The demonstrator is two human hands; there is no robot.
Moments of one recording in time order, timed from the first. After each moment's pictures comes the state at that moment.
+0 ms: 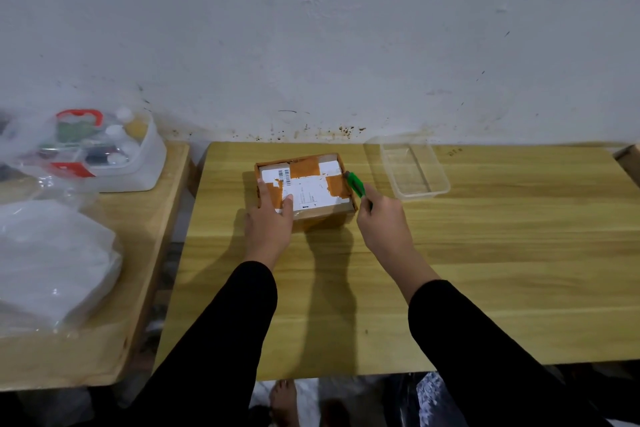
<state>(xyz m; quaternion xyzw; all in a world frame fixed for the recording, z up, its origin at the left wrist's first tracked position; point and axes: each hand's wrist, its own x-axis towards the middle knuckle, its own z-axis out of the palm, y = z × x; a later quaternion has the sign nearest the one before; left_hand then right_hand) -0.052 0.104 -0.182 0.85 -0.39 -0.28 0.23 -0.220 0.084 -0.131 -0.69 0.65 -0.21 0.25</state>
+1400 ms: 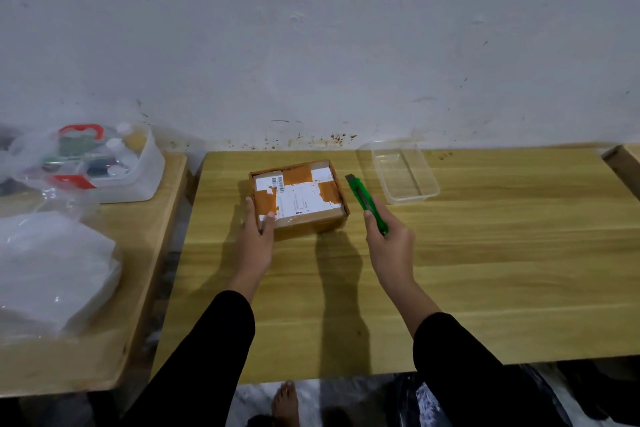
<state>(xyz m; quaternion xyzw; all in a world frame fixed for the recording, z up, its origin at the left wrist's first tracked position) -0.049 0.131 -0.178 0.79 -0.37 -0.33 0.35 -0.244 0.113 -0.146 -0.54 0.63 -0.42 0.38</state>
